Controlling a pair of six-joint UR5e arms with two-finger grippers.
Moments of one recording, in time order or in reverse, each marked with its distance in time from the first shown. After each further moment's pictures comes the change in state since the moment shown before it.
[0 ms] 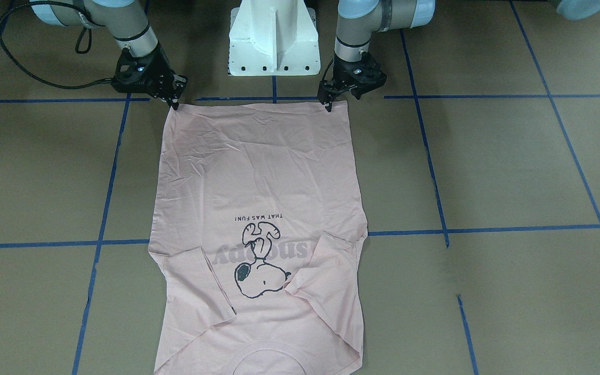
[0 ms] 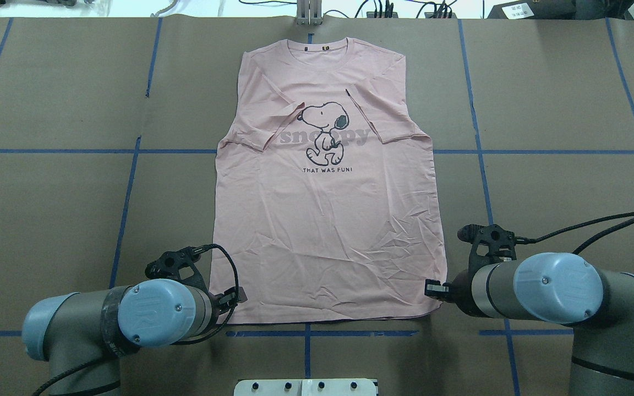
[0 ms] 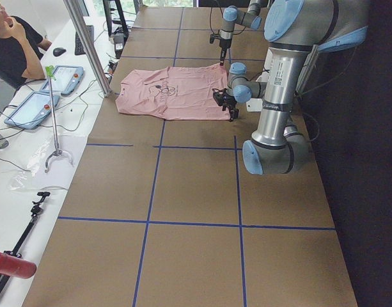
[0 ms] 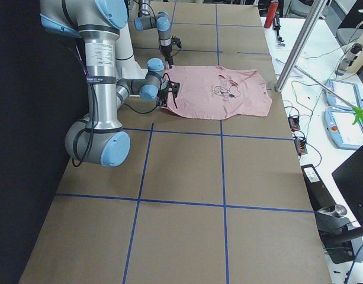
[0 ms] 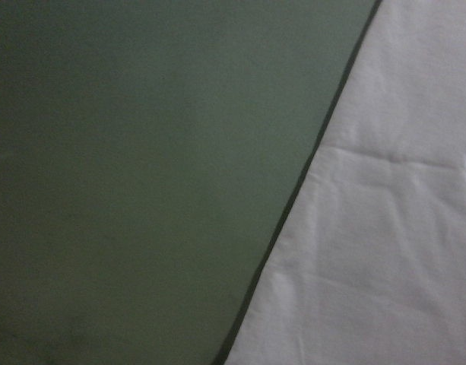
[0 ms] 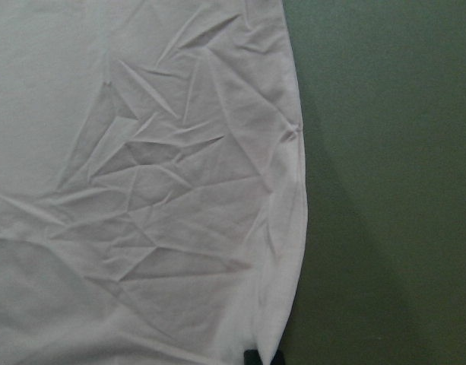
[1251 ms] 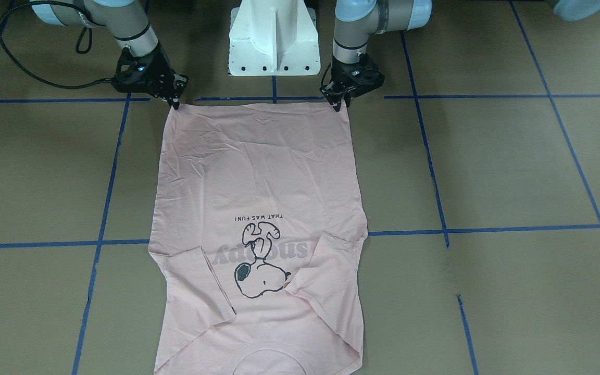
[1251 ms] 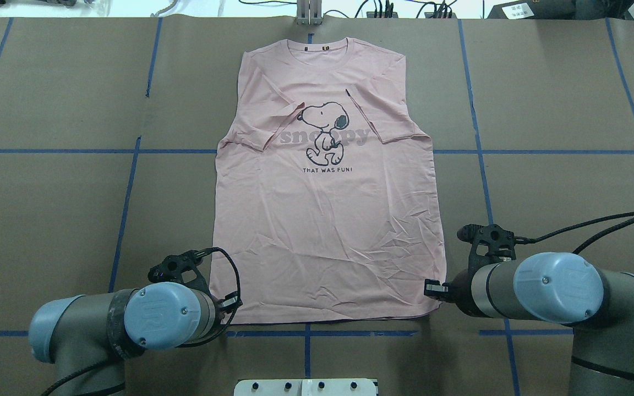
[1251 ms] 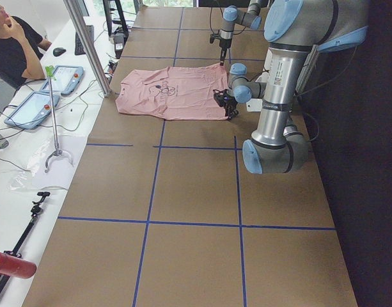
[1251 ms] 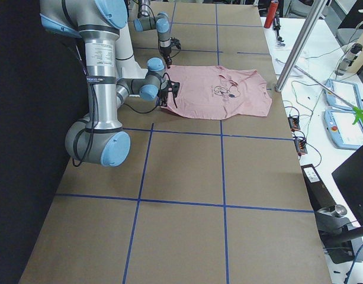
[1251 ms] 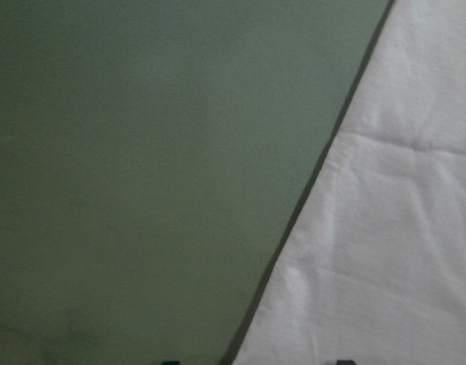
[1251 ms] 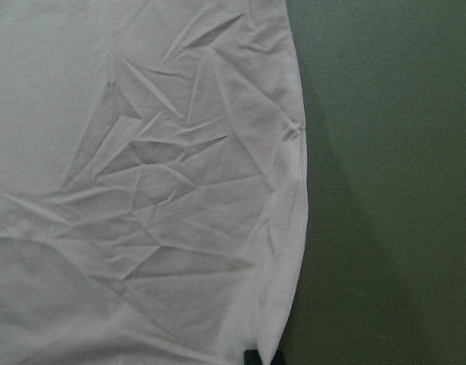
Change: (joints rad) left arm 0.009 -0.010 0.014 0.000 0.000 -0.025; right arm 0.000 0.001 0.001 0.001 0.002 0.001
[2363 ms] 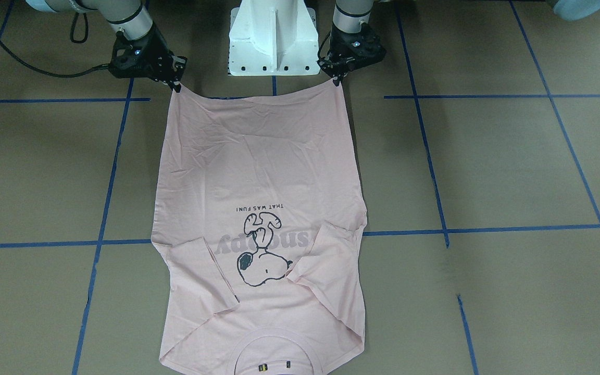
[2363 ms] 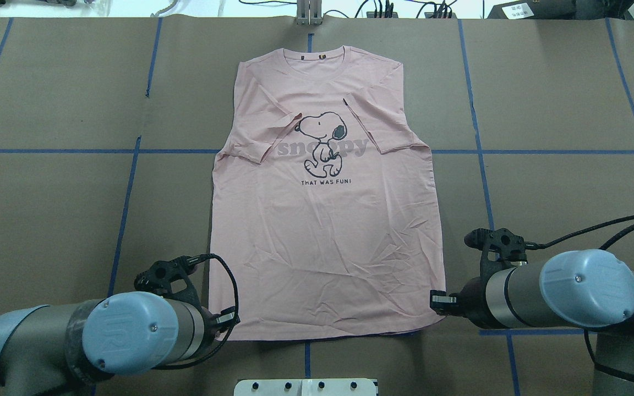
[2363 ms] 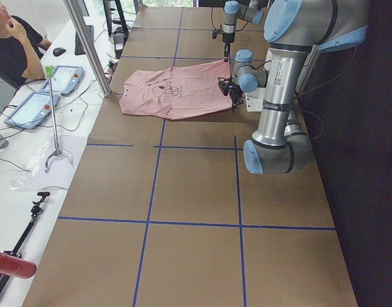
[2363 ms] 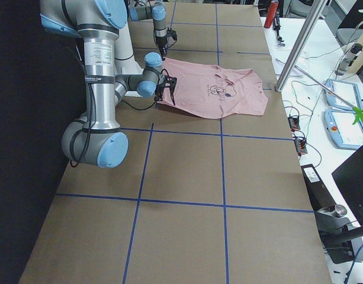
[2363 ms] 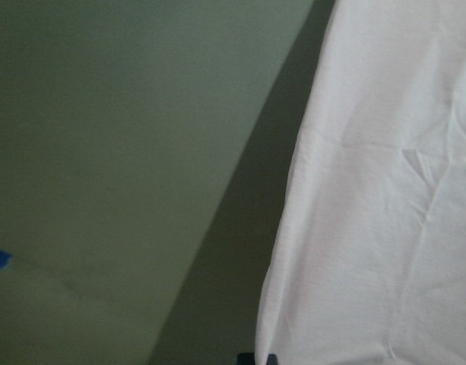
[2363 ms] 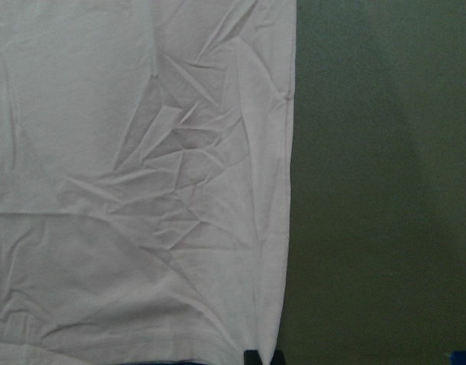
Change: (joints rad) left arm 0.043 0.020 -0.226 0.145 -0.025 0.029; right arm 0.002 -0.048 0.098 0.005 0.113 -0.001
